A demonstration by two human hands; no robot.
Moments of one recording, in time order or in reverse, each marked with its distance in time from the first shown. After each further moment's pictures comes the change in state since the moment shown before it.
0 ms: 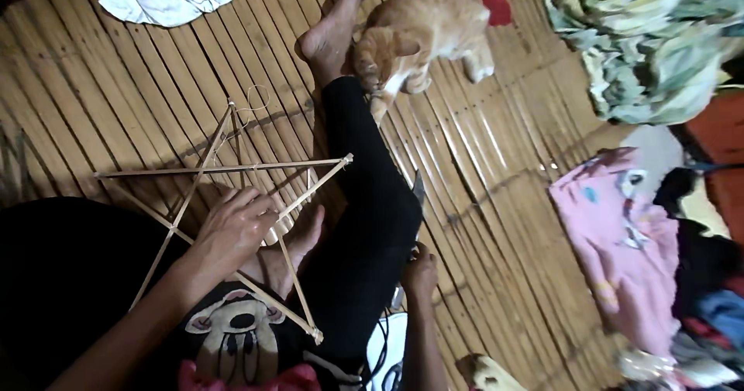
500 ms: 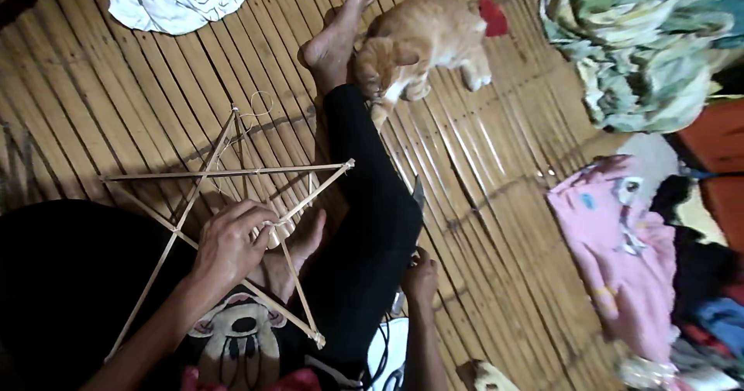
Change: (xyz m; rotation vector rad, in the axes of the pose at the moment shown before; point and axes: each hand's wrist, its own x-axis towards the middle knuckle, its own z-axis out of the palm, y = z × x) left_hand -0.013 0.019 0.001 -0.235 0.149 -0.402; right_hand 0.000 0.002 0.000 0.017 0.003 0.004
